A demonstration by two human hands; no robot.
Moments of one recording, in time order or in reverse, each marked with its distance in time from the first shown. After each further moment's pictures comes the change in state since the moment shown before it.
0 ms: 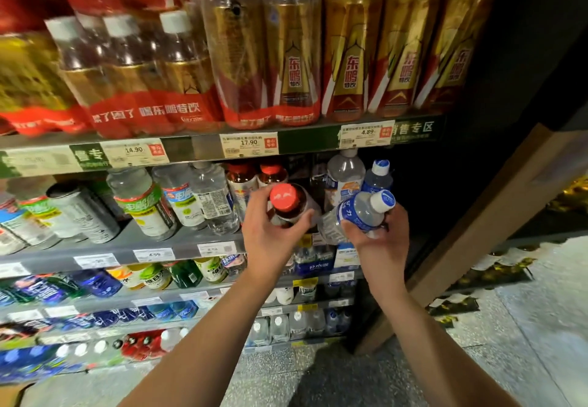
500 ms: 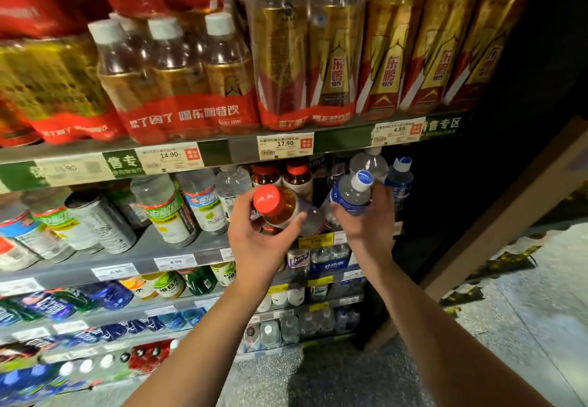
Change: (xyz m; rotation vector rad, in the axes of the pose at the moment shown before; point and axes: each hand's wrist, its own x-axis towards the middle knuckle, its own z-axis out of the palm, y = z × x) left_hand 0.015 -0.011 -0.069 -0.150 0.012 -0.012; right_hand -0.001 -0.018 0.066 -0.339 0.018 -0.225
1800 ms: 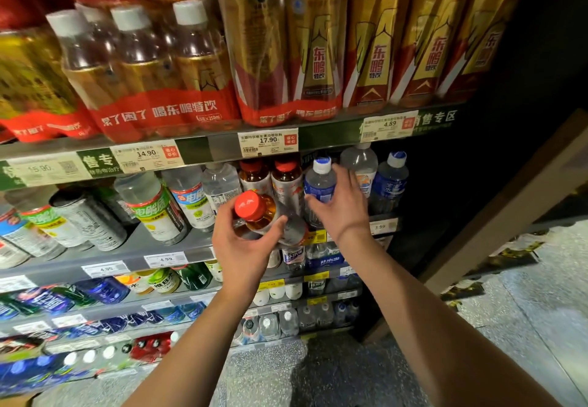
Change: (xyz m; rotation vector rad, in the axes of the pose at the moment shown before) left_hand -0.011 -0.016 0.004 0.039 0.019 -0.179; right_hand 0.031 -0.005 0.023 -0.307 -0.305 0.022
